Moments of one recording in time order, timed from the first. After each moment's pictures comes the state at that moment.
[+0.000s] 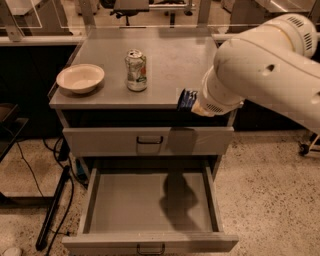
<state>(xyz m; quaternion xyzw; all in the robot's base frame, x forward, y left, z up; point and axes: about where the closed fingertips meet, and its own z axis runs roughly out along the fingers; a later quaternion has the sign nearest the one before) 0.568 -0.115 0.879 -0.55 0.77 -0.14 0.30</state>
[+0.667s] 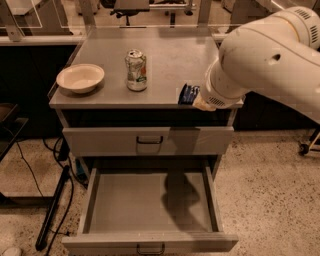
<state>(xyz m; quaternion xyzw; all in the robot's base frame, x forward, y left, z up) 0.578 -0.120 0.887 -0.54 0.77 -0.13 0.31</state>
